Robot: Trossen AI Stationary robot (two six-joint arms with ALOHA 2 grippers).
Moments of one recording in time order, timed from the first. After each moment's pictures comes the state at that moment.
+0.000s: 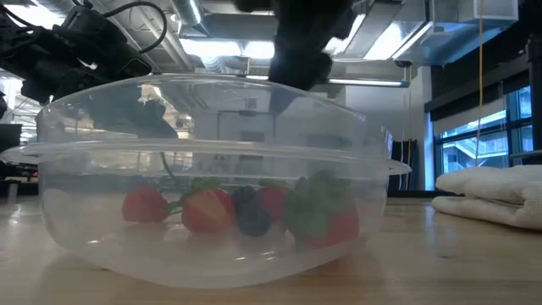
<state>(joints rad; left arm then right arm) 0.15 0.96 0.14 0.40 0.17 0.12 0.32 2.06 1.73 -0.81 0.00 0.39</state>
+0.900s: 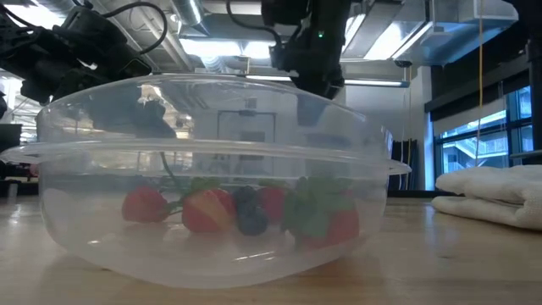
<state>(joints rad) 0.15 0.96 0.14 0.39 0.17 0.12 -0.08 1.95 1.73 -1.12 0.26 0.28</state>
